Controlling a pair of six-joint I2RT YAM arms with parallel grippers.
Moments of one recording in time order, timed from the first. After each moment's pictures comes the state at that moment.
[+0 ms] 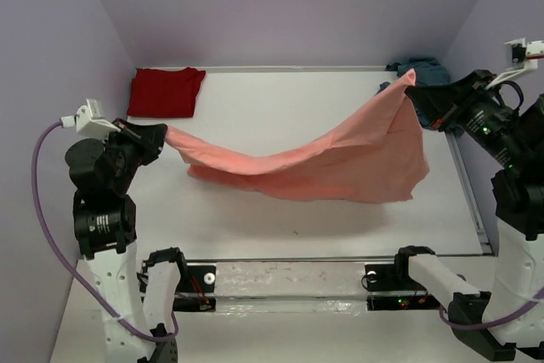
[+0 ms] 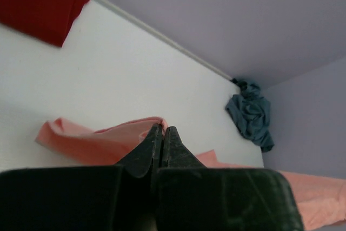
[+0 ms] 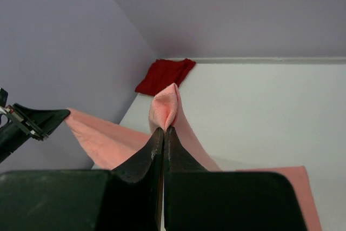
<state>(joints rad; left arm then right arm) 0.20 0.67 1.10 -0.61 0.34 -0.67 0.03 0.96 1.74 -0.76 -0.51 0.51</state>
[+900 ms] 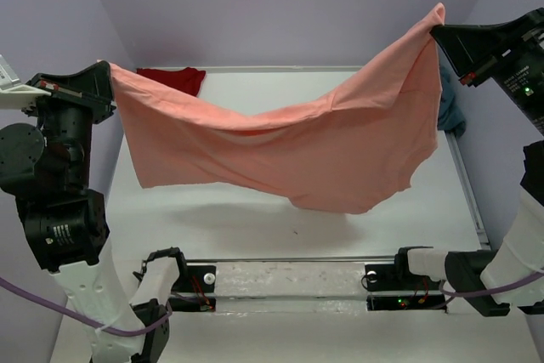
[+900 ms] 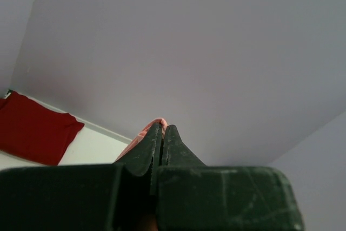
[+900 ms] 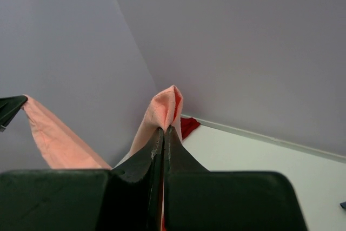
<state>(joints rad) 0.20 0.91 1.80 -0.64 0.13 -0.68 0.03 1.27 2.40 -0.80 -0.50 0.47</state>
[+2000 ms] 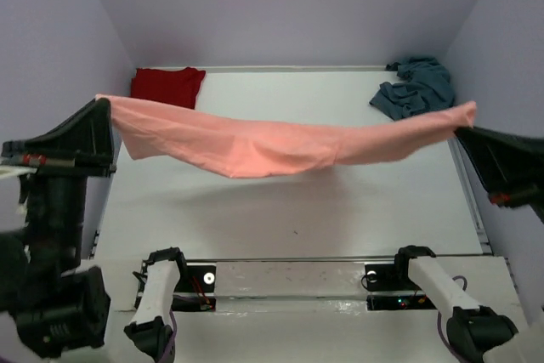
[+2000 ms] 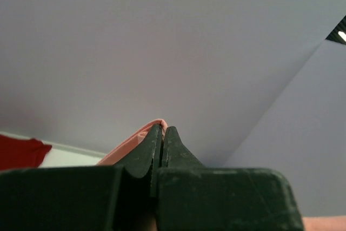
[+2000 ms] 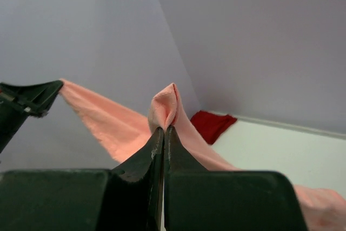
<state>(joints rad) 0.20 0.76 1.82 -0.65 0.27 -0.70 0.03 0.90 2.11 -0.81 -0.57 0.64</state>
